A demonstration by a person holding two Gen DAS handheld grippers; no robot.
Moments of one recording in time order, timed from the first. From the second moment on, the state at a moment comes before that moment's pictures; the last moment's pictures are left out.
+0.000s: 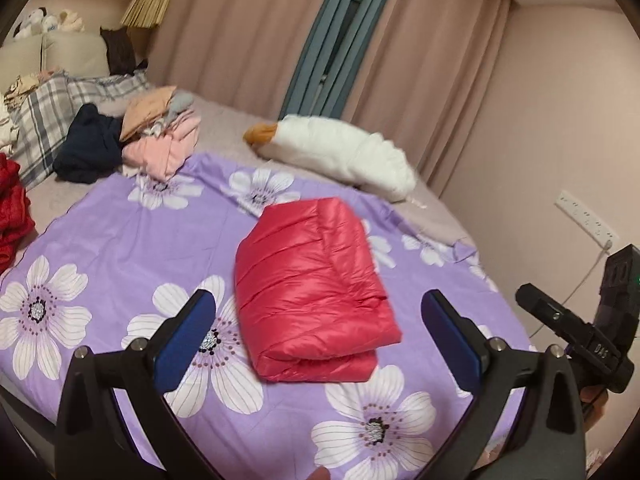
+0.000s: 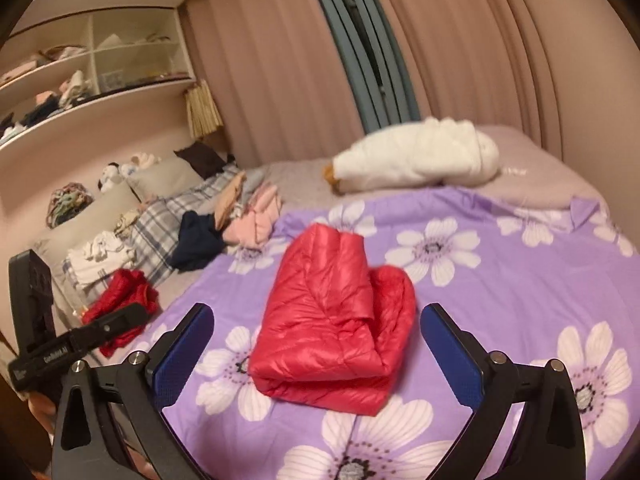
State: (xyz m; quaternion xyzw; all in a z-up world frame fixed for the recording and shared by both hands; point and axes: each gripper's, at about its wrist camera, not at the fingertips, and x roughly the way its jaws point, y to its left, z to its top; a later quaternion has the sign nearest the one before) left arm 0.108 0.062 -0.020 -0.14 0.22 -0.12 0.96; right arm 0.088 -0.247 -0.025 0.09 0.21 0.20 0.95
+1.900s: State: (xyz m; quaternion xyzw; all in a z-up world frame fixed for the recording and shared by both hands) left arm 0.106 0.066 -0.011 -0.11 0.20 -0.07 0.97; right arm 0.074 -0.229 -0.030 0.07 0.23 0.16 0.96
